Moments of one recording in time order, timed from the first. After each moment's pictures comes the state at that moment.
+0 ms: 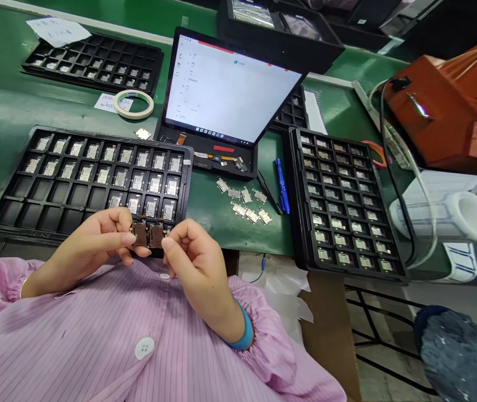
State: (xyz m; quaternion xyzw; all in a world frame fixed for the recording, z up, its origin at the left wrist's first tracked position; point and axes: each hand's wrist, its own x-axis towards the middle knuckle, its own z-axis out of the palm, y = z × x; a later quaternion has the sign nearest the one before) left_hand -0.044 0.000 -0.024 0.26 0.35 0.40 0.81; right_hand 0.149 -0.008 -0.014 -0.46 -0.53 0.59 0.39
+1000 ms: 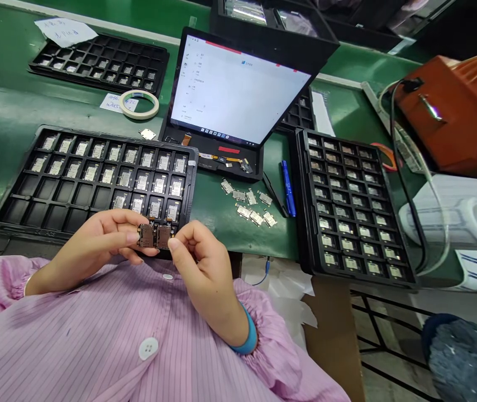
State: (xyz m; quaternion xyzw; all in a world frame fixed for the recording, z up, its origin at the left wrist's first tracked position) left_hand -0.045 -0.001 -0.023 0.27 0.35 0.41 0.80; right_hand 0.152 -0.009 -0.015 -0.50 -0.58 0.52 0.37
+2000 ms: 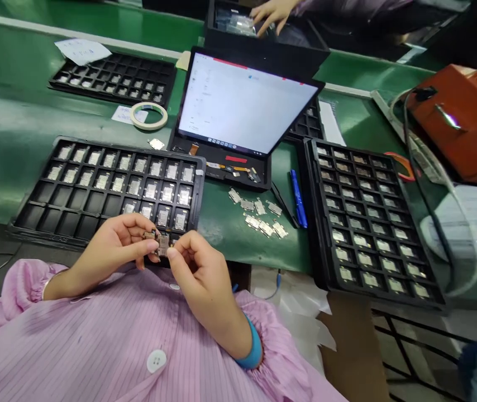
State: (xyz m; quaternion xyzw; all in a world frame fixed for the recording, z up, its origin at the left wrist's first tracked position) left_hand -0.036 0.000 -0.036 0.35 0.42 0.43 0.72; right_hand 0.144 -0.005 -0.018 -0.50 -0.63 0.49 0.33
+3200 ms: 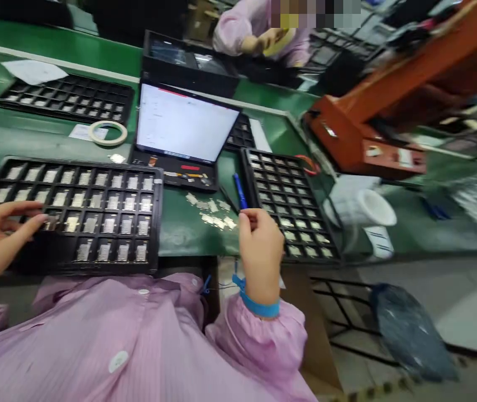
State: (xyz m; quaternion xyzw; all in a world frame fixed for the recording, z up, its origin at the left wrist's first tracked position) left_hand -0.134 0.008 -0.016 0.51 0.81 0.18 0.24; right_hand 0.281 0.045 -0.033 -0.75 -0.59 0.03 0.31
